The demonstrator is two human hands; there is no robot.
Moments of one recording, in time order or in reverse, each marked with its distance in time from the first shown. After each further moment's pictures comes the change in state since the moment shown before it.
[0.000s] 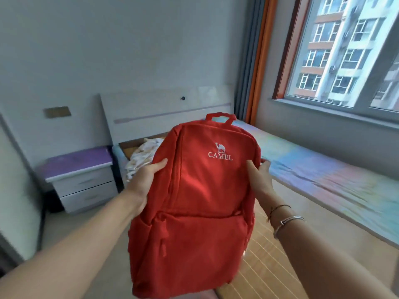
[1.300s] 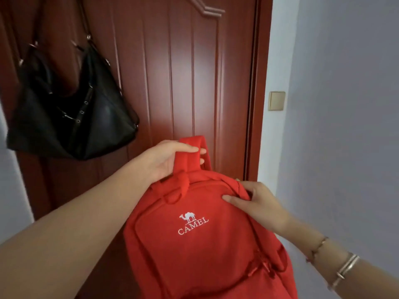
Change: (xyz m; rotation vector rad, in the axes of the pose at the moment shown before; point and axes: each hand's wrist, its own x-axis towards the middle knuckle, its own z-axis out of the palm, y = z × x) left_hand -0.963 0.141 -0.341 0.136 1.549 0.364; right_hand -0.950 -0.247 0.202 0.506 -2.094 -1.140
